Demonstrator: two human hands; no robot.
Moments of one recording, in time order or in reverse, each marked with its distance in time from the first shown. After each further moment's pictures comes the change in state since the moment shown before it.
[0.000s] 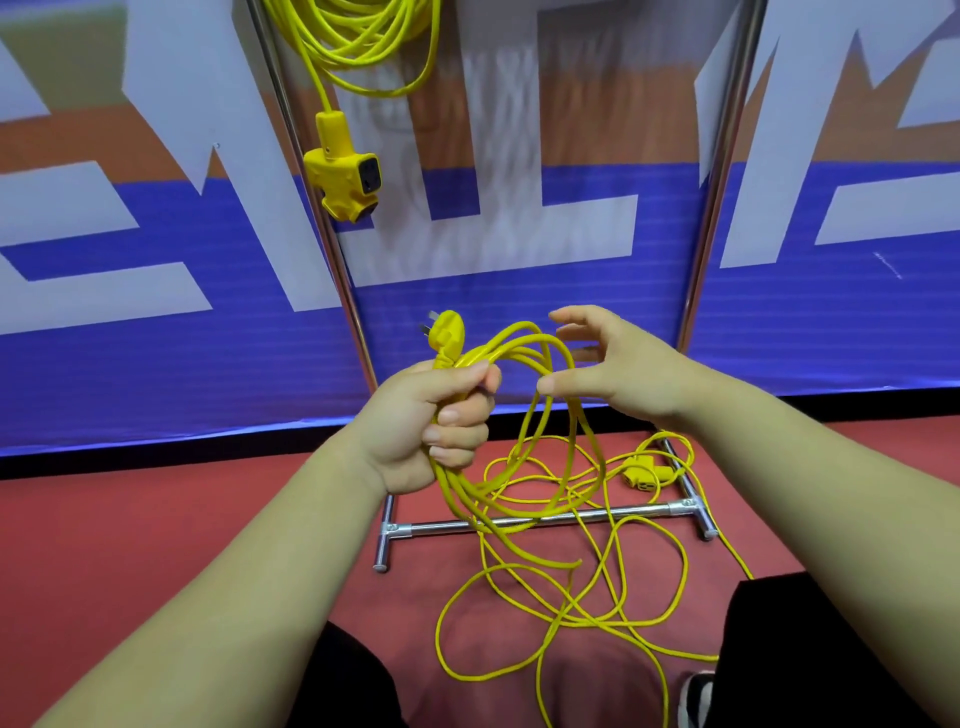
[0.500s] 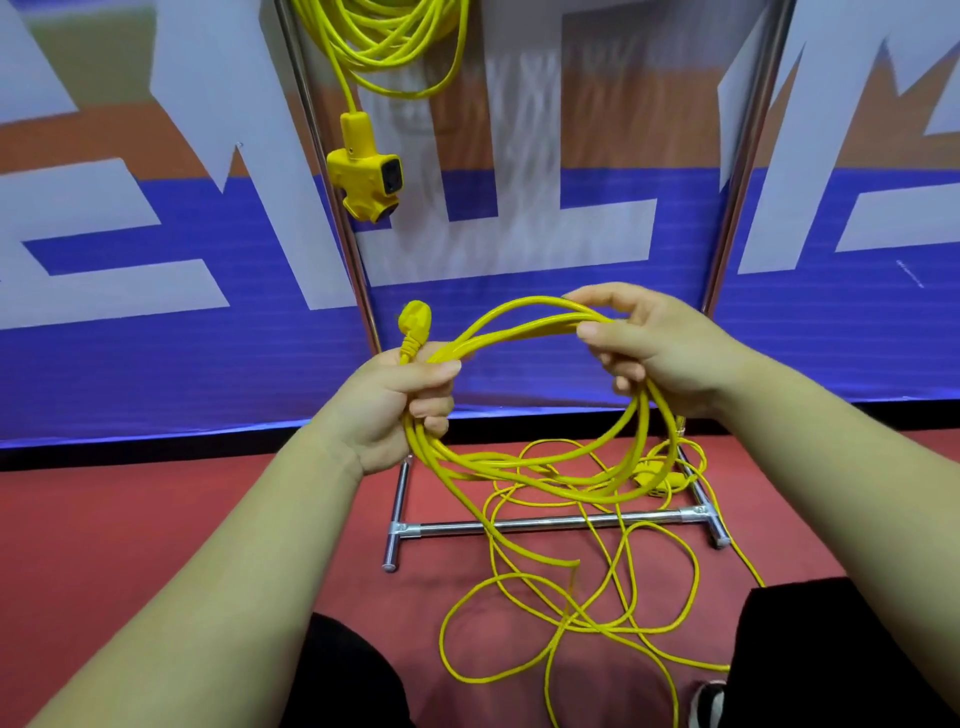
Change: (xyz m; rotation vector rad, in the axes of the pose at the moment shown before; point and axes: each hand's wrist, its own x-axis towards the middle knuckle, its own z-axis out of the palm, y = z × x) left_hand -0.009 0.015 -0.037 0.077 0.275 0.153; right_hand 0.001 -0.020 -0.010 0.464 -0.108 -0.065
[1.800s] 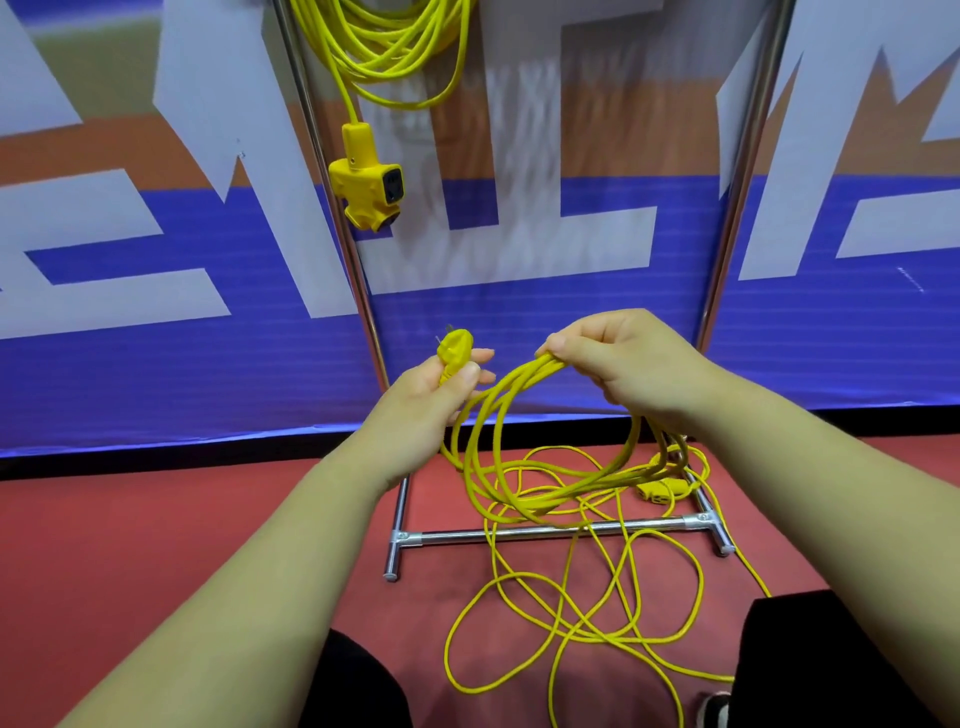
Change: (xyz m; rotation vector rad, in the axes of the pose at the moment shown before) left_hand 0.002 -0.014 0.013 0.656 0.137 0.236; right_hand -0.002 -0.007 0.027 -0.428 0.133 -0.084
